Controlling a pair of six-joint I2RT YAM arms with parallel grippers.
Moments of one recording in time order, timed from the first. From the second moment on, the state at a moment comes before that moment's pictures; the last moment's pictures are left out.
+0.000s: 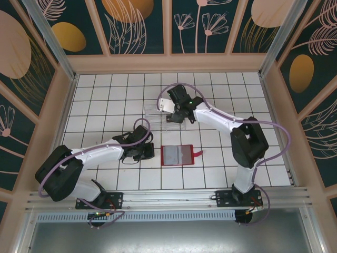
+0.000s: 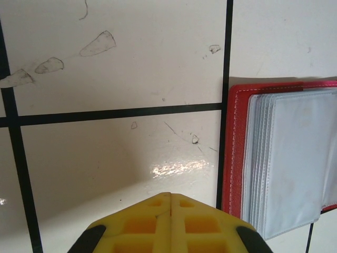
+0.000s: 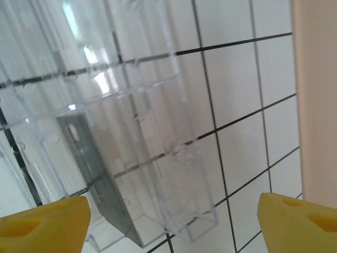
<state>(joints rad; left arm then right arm) -0.74 1.43 0.67 -0.36 0.15 -0.84 0.70 1.84 1.41 -0.49 0.21 -0.85</state>
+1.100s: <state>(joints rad) -0.74 1.42 0.67 -0.37 0.15 -0.84 0.70 1.92 1.45 -0.40 0.26 -0.87</state>
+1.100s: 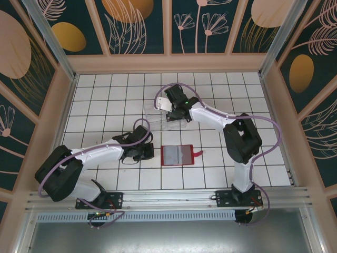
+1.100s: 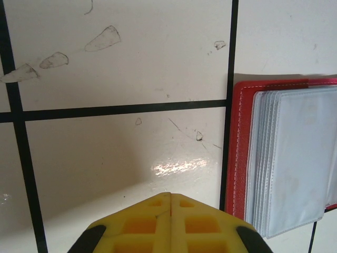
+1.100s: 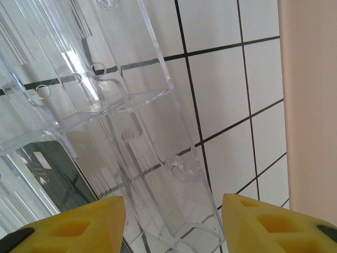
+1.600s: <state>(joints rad) -0.74 1.42 0.70 -0.37 0.17 -0.84 0.71 1.69 1.39 -0.42 0.12 -0.43</state>
